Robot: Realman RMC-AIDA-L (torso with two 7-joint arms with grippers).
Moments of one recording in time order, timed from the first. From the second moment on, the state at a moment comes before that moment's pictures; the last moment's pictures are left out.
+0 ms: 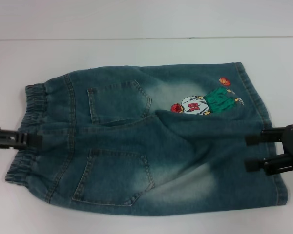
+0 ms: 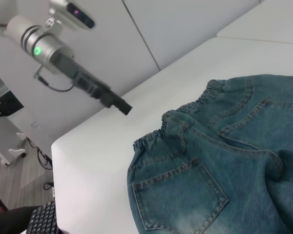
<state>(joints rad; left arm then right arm) -0.54 -1.95 0.46 0.99 2.42 1.94 -2.31 0.52 1.95 -0.62 -0.71 -2.19 -1.87 1.62</state>
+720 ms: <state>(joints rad) -0.63 -1.93 0.50 0.91 2.76 1.79 -2.48 0.53 1.97 -0.62 -0.71 -2.19 -1.86 1.62</state>
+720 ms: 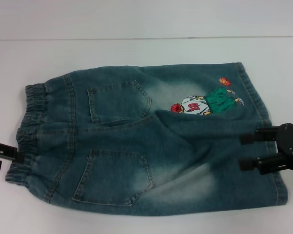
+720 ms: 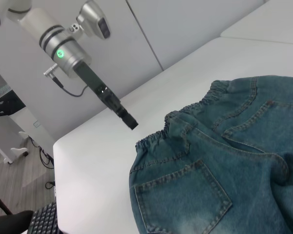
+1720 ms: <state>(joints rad) -0.63 -1.94 0.57 0.84 2.78 1.68 -2.51 0.54 1.97 -0.62 -0.71 -2.19 -1.87 1.62</state>
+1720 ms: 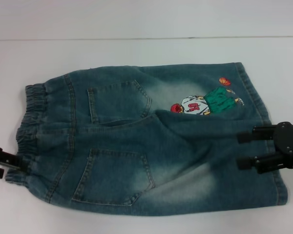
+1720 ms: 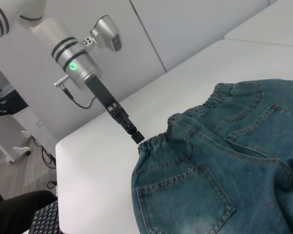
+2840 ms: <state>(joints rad) -0.66 -1.96 0.60 0.83 2.78 1.67 -2.49 0.54 1.97 -0.62 -0.71 -2.19 -1.87 1.61</state>
